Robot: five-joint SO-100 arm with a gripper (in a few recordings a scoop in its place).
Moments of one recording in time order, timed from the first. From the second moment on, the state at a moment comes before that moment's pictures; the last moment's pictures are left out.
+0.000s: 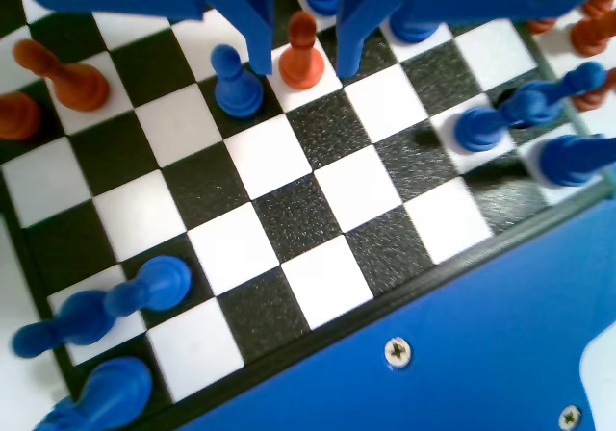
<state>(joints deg) 5.0 79.6 121.0 48.3 -68.8</state>
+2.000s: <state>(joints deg) 5.3 76.1 120.3 43.9 -72.8</state>
